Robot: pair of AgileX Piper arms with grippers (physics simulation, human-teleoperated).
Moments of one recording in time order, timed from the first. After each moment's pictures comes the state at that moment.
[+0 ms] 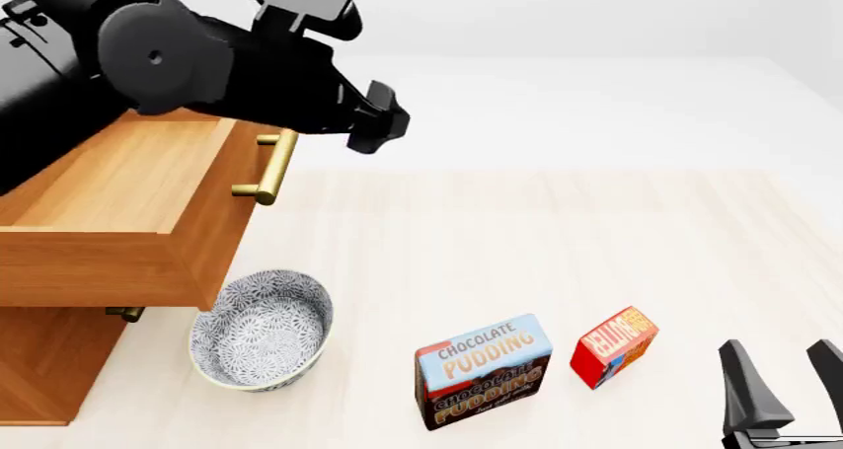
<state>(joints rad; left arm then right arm) -0.61 1.48 -1.59 0.79 0.02 0.00 0.00 0.00 0.00 0.00</state>
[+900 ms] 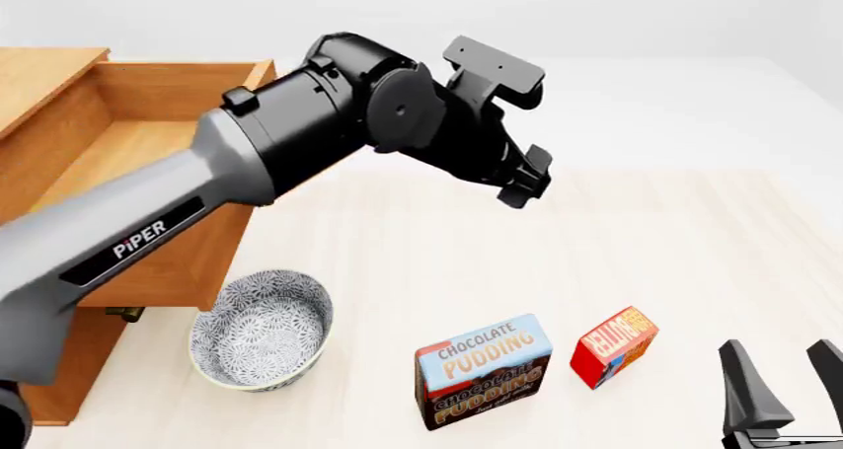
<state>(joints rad) -0.83 1.84 -1.87 0.81 0.02 0.00 0.00 0.00 0.00 0.00</state>
